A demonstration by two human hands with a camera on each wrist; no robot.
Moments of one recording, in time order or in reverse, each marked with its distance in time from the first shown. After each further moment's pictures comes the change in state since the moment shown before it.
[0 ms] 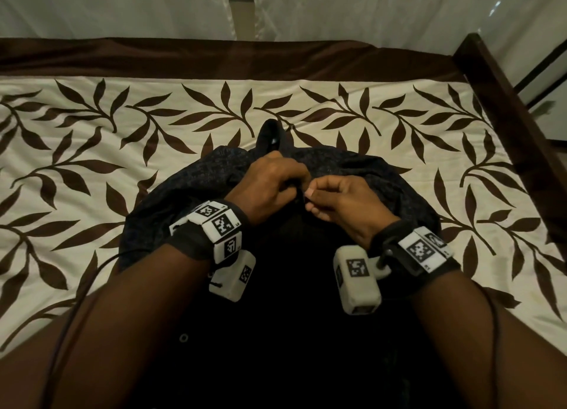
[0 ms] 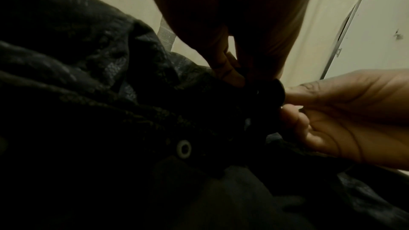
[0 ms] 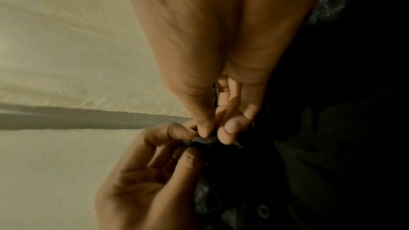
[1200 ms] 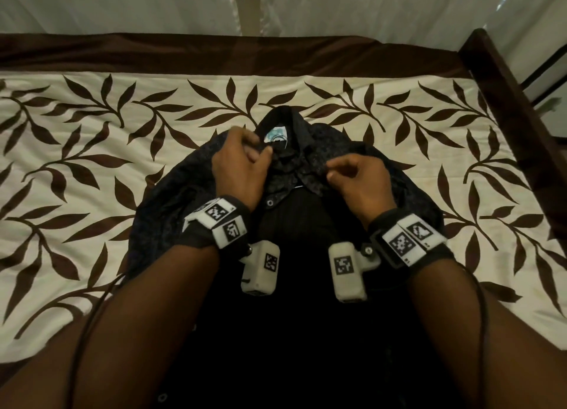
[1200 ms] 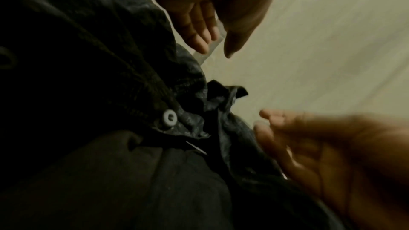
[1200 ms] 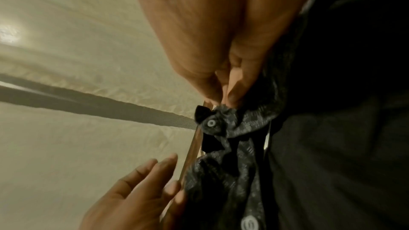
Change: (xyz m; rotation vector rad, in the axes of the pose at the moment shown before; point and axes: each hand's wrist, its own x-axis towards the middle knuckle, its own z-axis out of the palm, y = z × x) left_hand -0.007 0.000 -0.008 -0.130 0.583 -0.716; right_hand 0.012 -0.002 -0.011 -0.572 0.374 -0.292
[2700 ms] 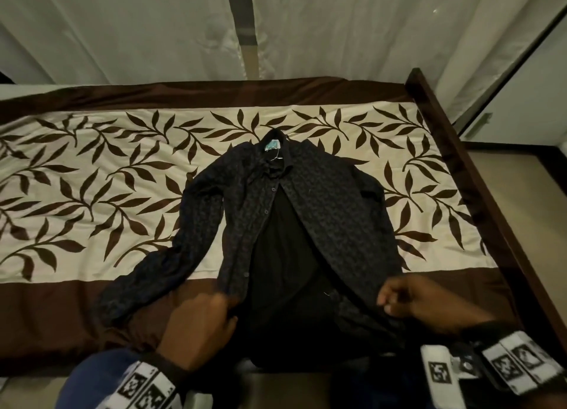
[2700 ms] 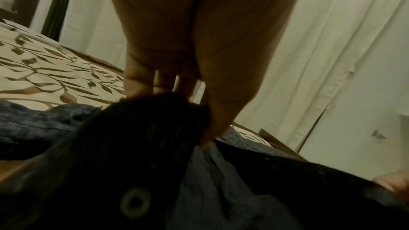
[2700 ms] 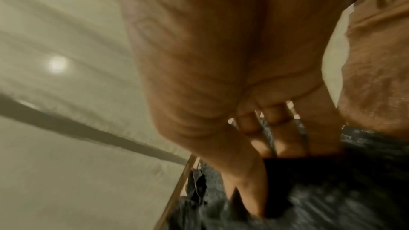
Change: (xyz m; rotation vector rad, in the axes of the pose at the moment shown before) left_hand -0.282 0.031 -0.204 0.899 -0.830 0.016; right_hand -0.275 0.039 -0.172 -0.228 -0.722 0.186
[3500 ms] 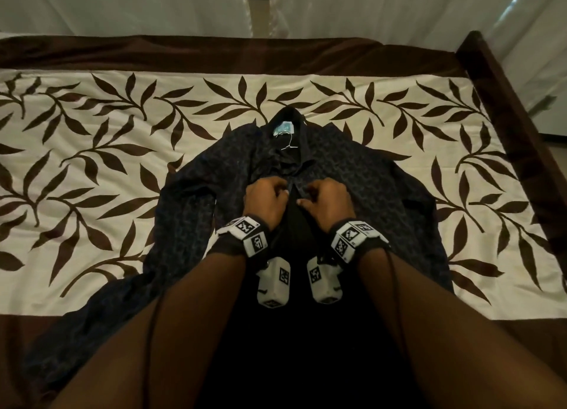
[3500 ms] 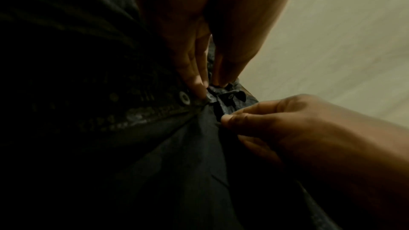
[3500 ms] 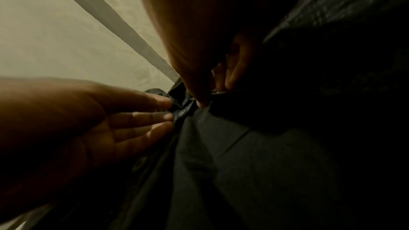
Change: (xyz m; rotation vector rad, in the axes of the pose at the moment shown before) left_hand 0.303 0.036 -0.029 -0.739 0.398 -0.056; right_hand 0.318 -0.100 0.004 -0.282 0.625 -0.097
